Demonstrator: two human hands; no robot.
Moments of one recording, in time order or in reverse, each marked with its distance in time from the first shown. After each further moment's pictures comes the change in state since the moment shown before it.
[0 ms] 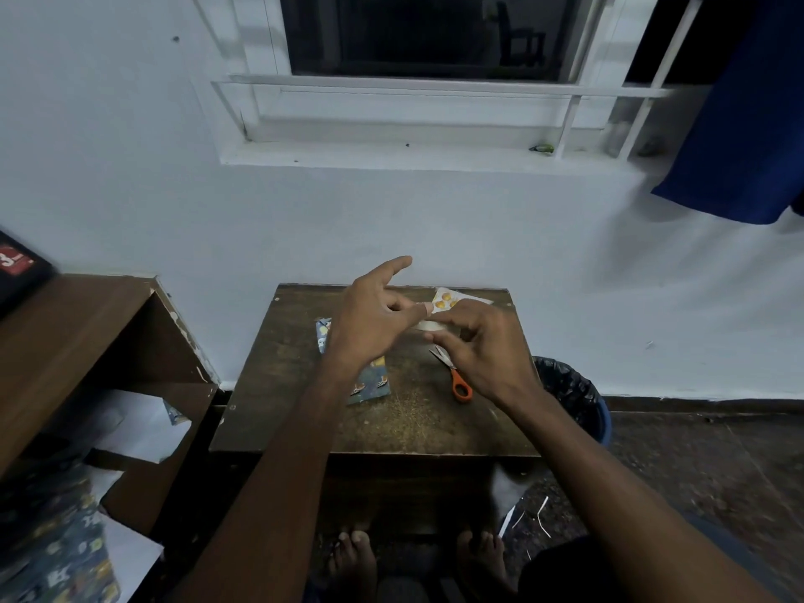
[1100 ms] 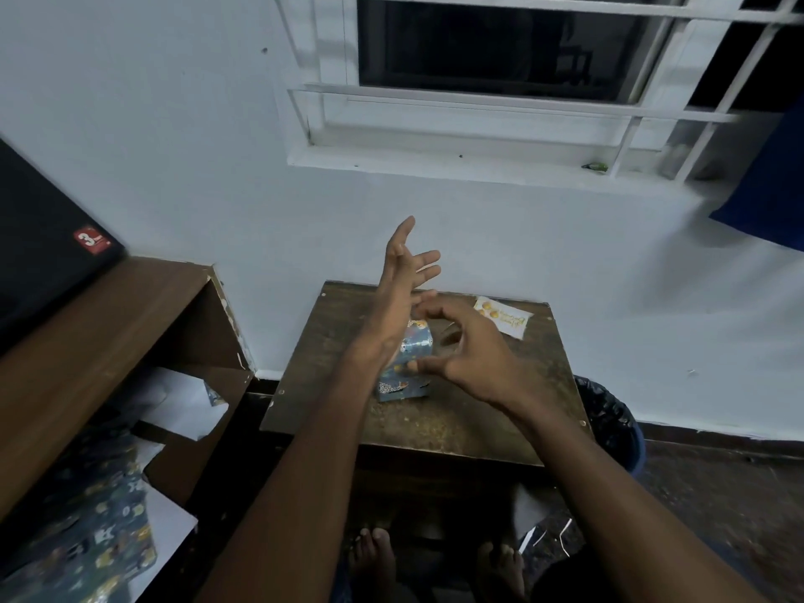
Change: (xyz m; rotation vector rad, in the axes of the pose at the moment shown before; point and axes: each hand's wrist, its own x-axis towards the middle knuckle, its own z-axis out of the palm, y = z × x) left_hand 0.003 -0.001 -0.023 -0.582 0.079 0.005; right_hand 0.013 -0.042 0.042 0.238 -0.301 0.081
